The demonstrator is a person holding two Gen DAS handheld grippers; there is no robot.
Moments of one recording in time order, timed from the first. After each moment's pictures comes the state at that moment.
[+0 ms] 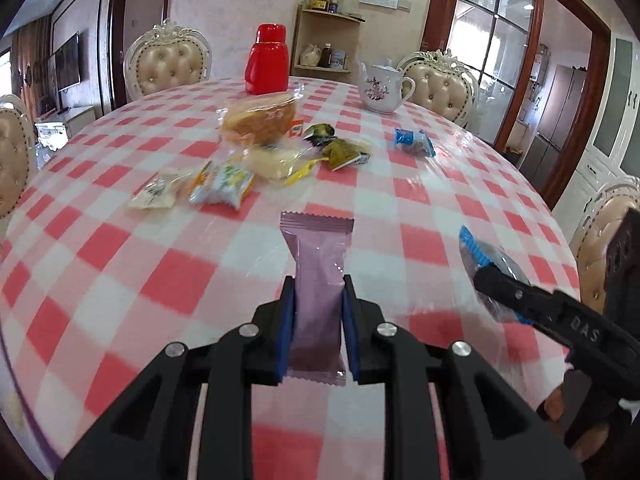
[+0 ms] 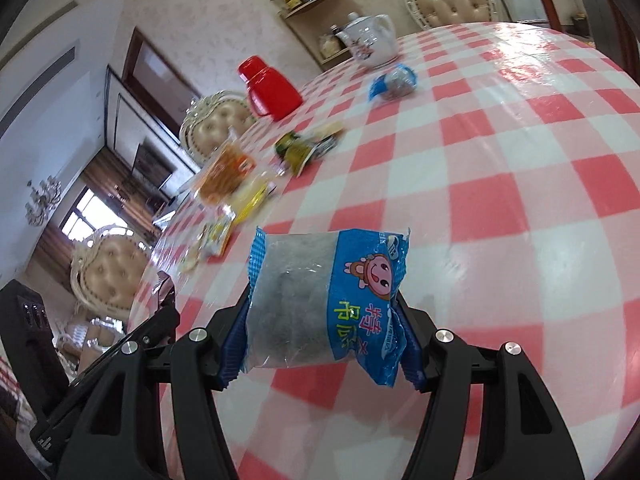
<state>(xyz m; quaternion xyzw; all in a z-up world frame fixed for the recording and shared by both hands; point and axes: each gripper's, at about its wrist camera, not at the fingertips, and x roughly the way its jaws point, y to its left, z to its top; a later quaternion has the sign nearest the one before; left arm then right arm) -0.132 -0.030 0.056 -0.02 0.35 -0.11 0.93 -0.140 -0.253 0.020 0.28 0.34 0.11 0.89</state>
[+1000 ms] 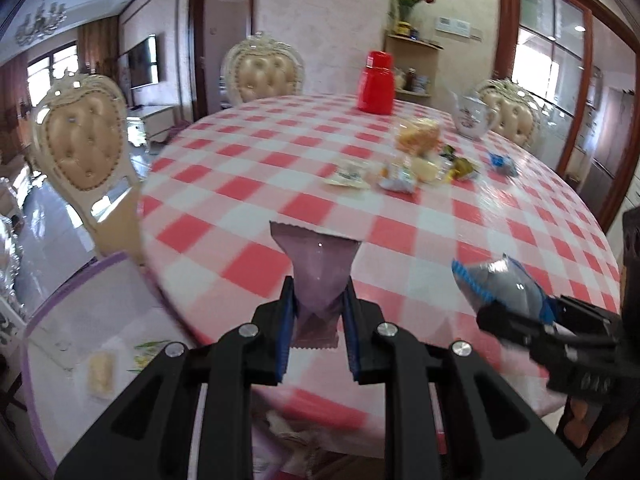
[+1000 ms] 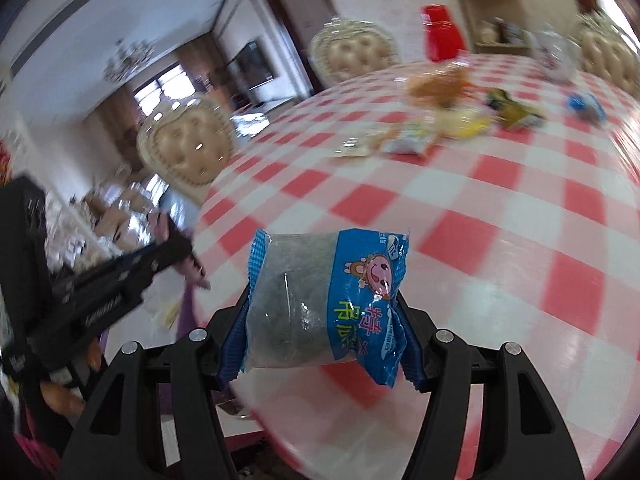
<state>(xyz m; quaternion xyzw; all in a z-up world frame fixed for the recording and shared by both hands) -0.228 0.138 0.075 -0.03 0.33 0.03 0.94 -0.197 -0.055 0.051 0.08 0.36 0.30 0.88</state>
